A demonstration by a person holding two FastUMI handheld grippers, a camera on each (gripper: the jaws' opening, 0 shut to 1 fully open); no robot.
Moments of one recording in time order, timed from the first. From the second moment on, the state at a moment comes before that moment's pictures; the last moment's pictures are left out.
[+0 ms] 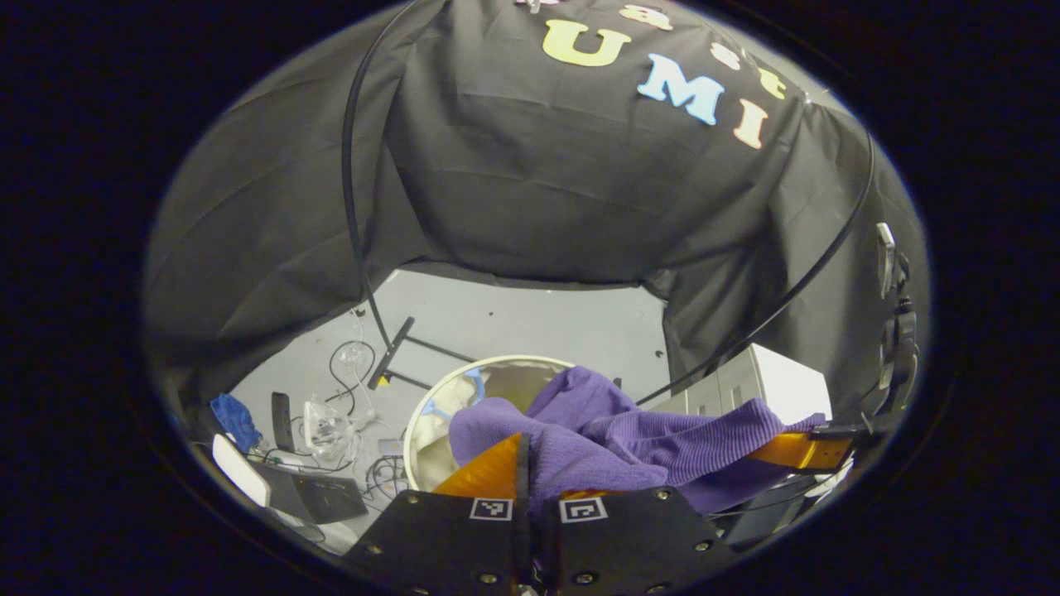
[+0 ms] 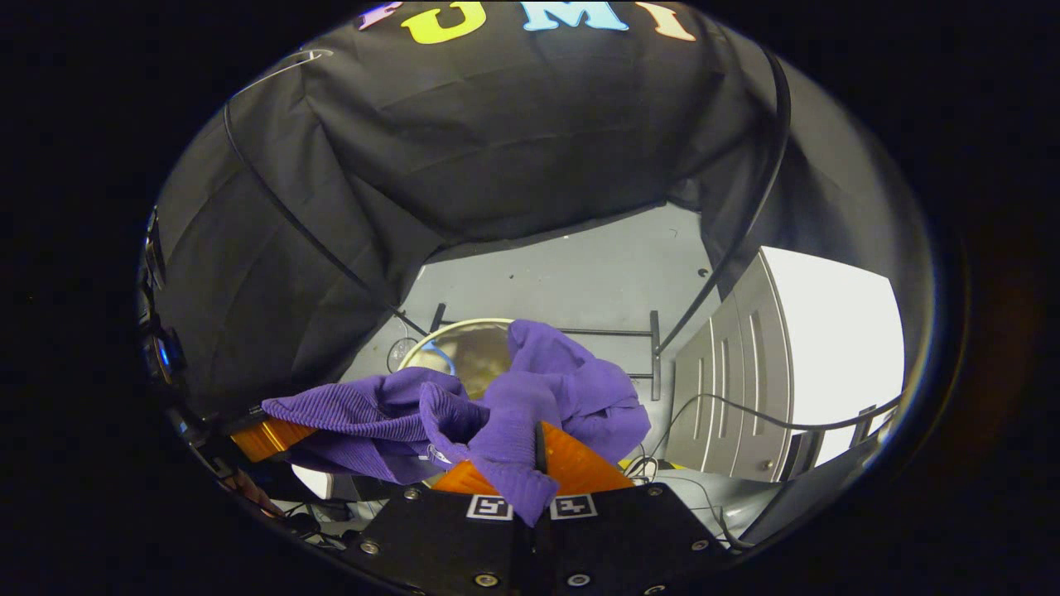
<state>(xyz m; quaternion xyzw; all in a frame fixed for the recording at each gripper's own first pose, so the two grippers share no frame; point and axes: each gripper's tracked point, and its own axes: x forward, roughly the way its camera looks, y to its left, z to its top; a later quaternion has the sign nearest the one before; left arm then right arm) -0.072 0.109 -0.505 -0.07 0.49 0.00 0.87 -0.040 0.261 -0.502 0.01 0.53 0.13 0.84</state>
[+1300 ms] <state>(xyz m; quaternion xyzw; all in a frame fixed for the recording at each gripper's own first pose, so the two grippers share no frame) -0.050 0.106 -0.434 -0.03 0.44 0.00 0.90 -0.009 0.218 -0.421 0.04 0.49 0.10 0.87</state>
